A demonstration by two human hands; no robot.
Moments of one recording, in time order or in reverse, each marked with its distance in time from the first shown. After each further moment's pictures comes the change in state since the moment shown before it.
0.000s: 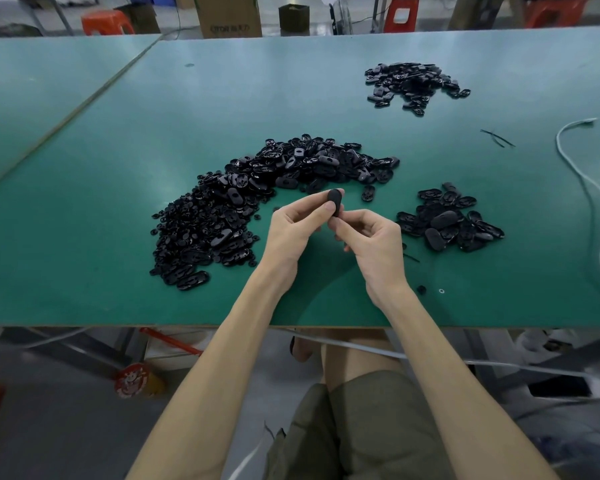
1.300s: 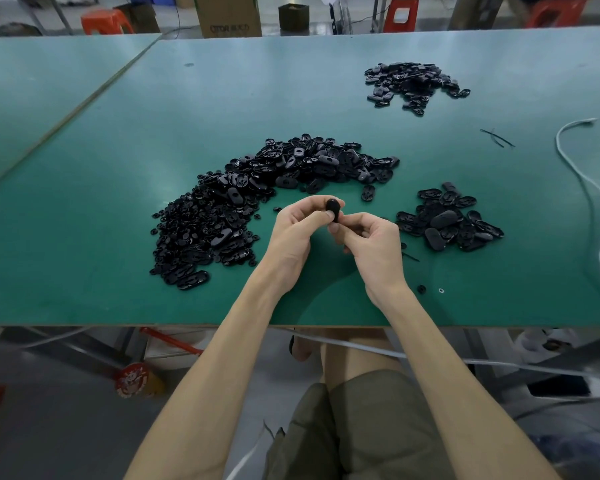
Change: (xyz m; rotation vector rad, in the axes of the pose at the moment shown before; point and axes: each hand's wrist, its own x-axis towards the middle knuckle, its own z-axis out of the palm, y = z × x) left_hand 0.001 -0.003 0.001 -0.099 -0.086 -0.009; right_hand -0.002 -0.002 0.003 -0.072 0.010 0.020
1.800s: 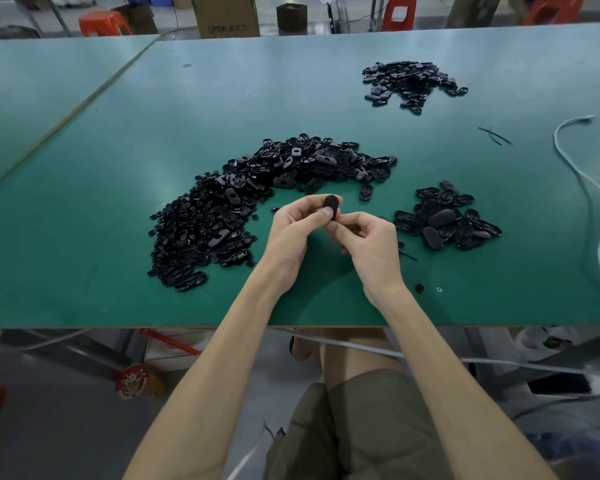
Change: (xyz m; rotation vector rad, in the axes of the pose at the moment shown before) left_hand 0.000 0.001 0.002 0.052 0.038 -0.014; right_hand 0.001 0.002 -0.001 0.002 -0.001 -0.002
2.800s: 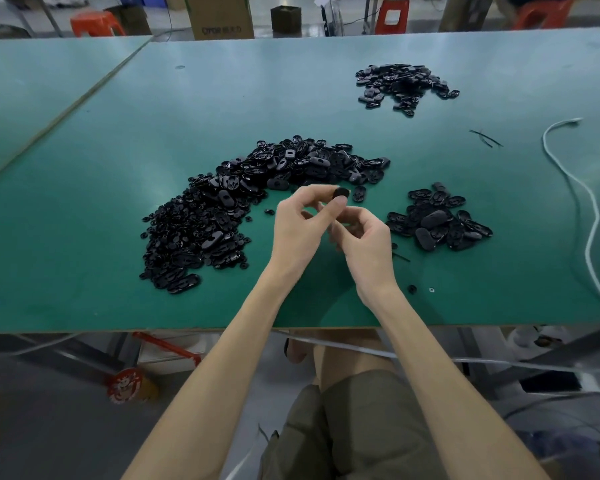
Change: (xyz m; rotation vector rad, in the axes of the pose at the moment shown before) left_hand 0.007 0.003 0.021 0.404 0.163 0.237; right_hand 0.003 0.002 0.000 0.003 0.045 0.008
